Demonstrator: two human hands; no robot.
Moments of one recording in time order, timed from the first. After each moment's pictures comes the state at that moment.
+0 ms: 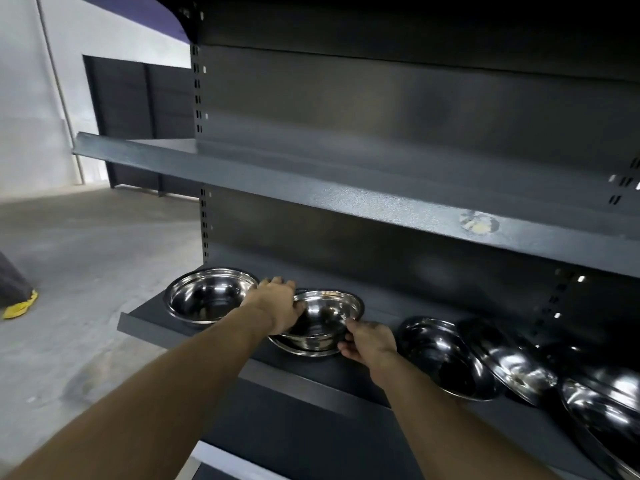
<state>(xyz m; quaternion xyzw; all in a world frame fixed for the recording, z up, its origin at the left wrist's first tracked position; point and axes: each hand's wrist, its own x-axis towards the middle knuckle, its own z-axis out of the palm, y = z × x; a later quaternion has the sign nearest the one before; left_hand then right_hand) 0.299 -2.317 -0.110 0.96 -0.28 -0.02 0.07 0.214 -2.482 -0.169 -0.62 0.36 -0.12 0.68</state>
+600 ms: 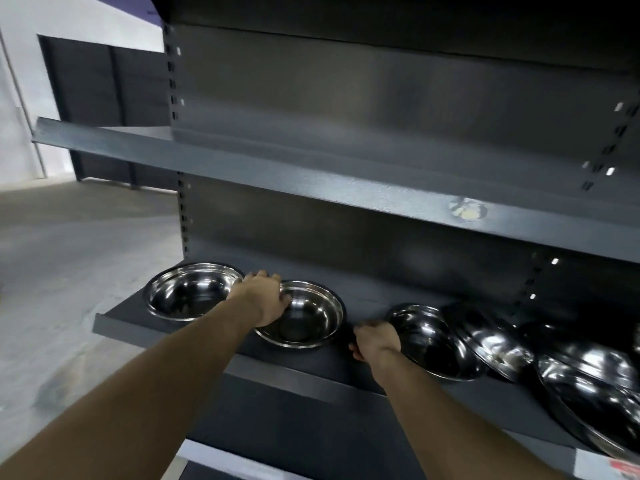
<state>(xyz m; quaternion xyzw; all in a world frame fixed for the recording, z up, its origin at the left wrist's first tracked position) 0.317 -2.321 -0.122 0.96 -0.28 -0.03 0.06 0.202 -2.500 -0.185 -0.68 0.44 -0.15 0.57</state>
